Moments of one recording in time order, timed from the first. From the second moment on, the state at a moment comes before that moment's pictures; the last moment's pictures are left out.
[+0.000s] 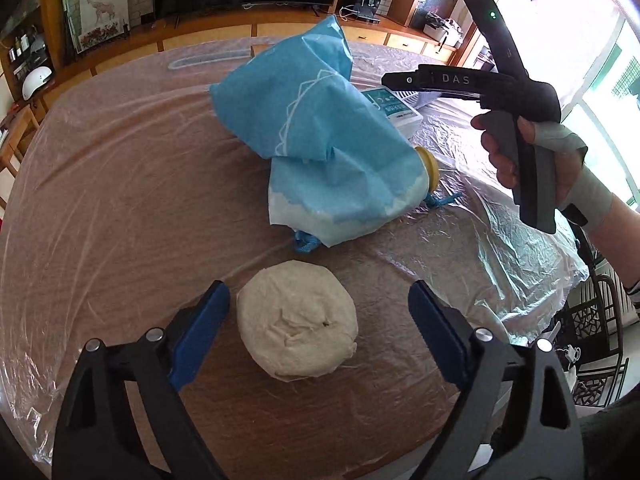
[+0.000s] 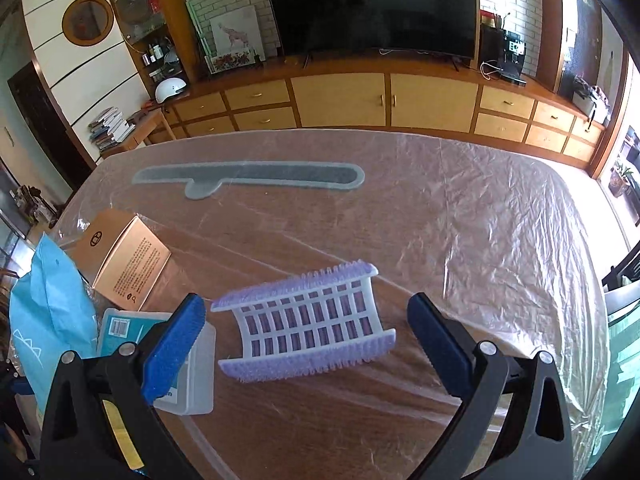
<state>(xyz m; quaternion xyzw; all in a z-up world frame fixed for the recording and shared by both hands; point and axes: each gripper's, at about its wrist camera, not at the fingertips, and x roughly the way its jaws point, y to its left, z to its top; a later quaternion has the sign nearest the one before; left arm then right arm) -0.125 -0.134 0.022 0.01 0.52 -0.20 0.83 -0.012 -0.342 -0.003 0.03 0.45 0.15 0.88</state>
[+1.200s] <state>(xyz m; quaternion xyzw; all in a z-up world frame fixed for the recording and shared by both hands) -0.124 -0.135 0.030 0.04 0.50 -0.18 0.85 -0.020 -0.352 0.017 0.06 0.41 0.16 0.90</state>
